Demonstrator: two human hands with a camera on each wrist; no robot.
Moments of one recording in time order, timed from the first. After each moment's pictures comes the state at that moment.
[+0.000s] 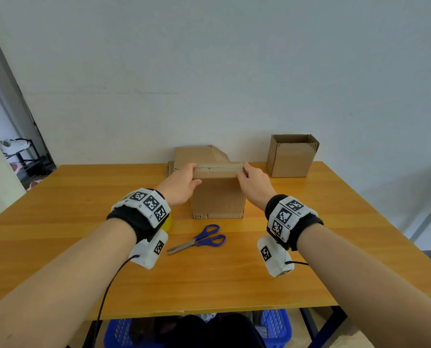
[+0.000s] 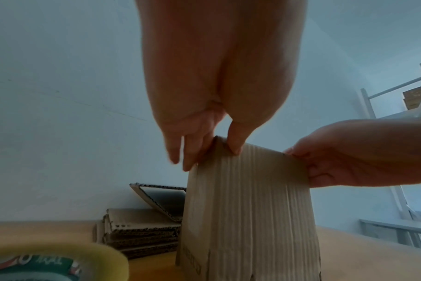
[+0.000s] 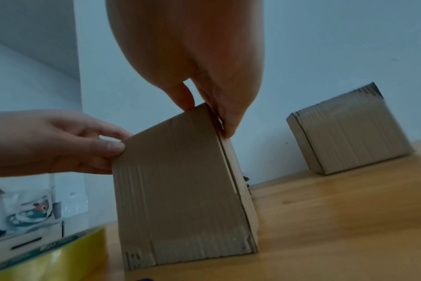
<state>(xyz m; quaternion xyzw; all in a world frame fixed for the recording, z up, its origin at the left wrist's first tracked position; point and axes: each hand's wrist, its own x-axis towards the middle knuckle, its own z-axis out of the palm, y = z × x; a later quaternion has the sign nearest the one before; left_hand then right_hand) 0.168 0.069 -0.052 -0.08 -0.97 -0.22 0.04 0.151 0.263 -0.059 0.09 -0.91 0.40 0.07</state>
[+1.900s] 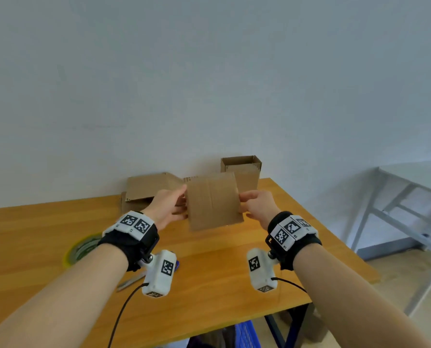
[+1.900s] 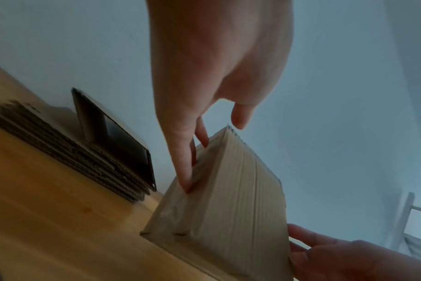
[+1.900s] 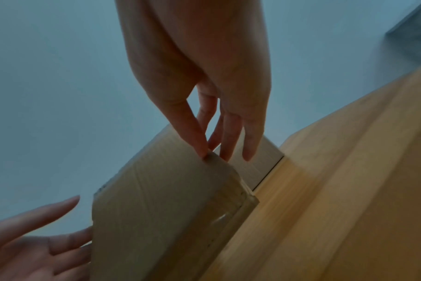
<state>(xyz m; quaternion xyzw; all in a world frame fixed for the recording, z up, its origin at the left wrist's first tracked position) 0.160 0.151 -0.041 0.00 -0.71 -0.70 -0.09 0.164 0.380 -0.057 -0.09 -0.80 0.59 0.04</state>
